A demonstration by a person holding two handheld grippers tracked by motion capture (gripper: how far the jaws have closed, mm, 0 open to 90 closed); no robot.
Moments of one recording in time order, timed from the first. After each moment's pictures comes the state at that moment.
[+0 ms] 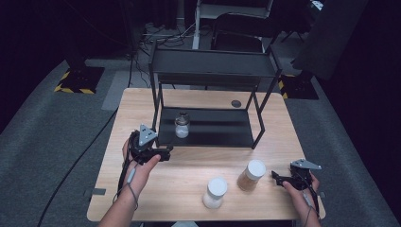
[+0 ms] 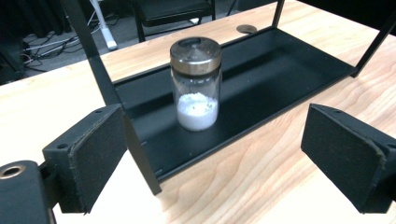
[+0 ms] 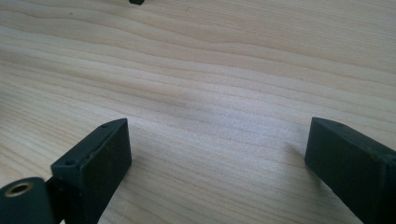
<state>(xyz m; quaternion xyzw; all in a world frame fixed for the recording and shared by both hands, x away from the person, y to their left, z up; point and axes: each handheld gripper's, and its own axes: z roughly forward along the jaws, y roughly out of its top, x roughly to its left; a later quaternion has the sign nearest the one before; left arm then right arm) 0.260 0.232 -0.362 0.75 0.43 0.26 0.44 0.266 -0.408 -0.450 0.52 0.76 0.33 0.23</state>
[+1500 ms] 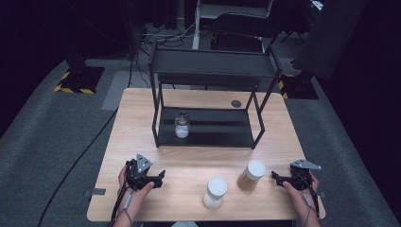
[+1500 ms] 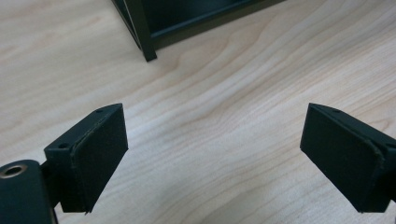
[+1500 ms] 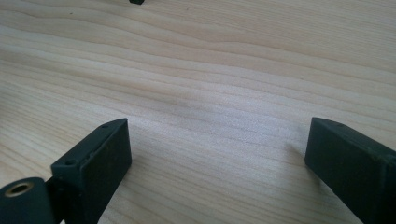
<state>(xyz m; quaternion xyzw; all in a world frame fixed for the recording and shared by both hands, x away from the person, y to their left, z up) 0.237 0.240 -0.433 0.78 0.47 0.22 0.36 0.265 -0.407 -0.450 0.52 0.76 0.33 0.23</state>
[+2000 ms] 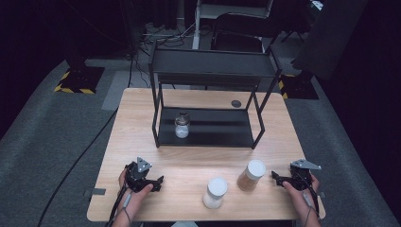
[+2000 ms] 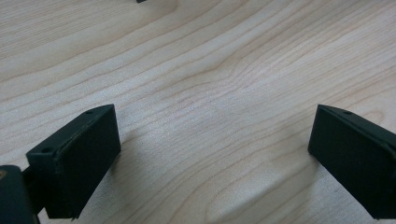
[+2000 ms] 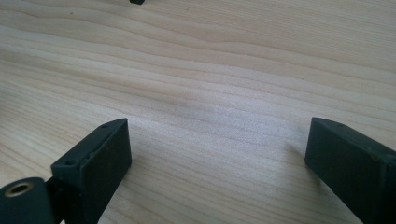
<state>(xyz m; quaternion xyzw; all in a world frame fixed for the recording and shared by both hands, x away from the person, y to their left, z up) 0.253 0.244 -0.448 0.79 0.48 0.19 0.33 0.265 -0.407 -0.450 0.52 0.76 0.33 0.23</state>
